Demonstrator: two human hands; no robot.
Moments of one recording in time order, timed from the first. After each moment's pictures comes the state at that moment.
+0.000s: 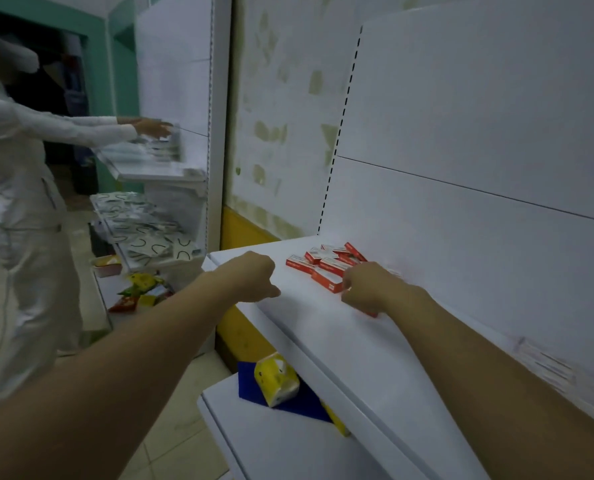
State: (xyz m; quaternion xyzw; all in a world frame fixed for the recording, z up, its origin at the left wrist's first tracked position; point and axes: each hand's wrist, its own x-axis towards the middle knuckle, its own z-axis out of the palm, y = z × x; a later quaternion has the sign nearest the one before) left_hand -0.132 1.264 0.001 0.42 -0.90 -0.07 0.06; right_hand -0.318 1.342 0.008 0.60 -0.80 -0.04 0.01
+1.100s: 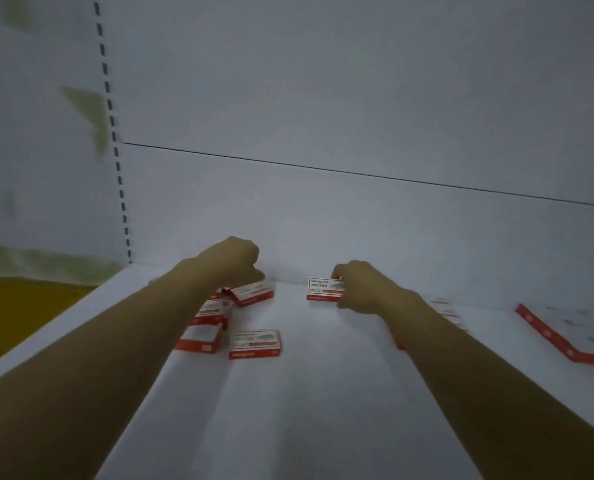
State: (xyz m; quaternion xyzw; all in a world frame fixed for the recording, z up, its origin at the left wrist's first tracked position) left_hand -0.361 1.192 0.026 0.08 -0.99 -0.06 0.03; right_hand -0.428 1.399 0.009 0.28 -0.96 0.03 0.01
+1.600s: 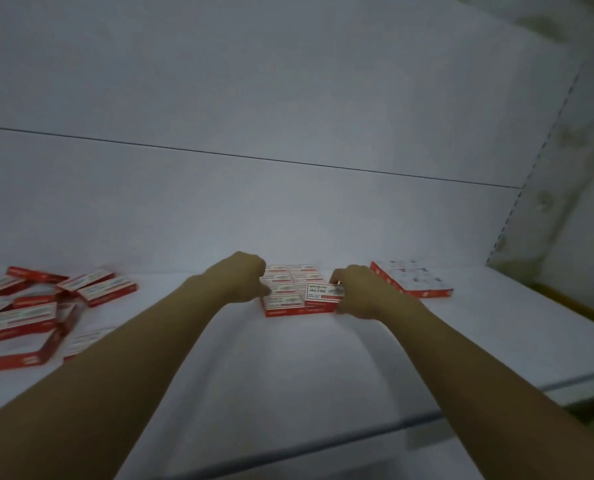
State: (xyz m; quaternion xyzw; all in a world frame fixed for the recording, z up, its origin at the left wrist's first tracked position) left_hand -0.394 1.383 0.004 -0.10 -0.99 -0.11 0.02; right_hand -0.383 1.587 0.008 0.13 -0.99 0.05 0.02
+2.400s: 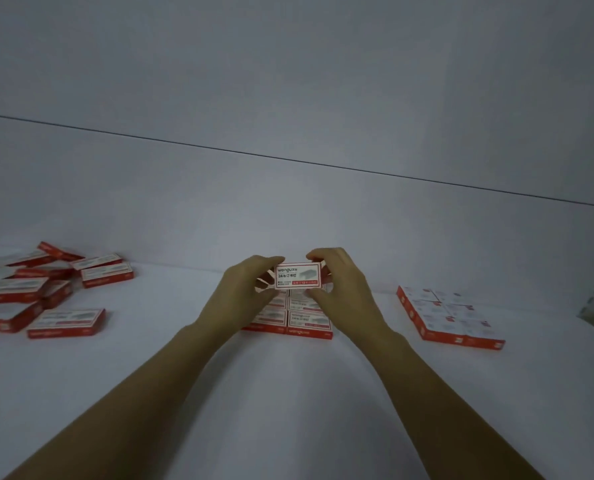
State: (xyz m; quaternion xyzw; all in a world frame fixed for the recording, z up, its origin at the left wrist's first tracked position) left_hand -0.412 1.438 -0.043 -0.06 -0.90 -0.34 0.27; right_hand -0.455 1.608 -0.023 0.33 -0.85 0.36 0.19
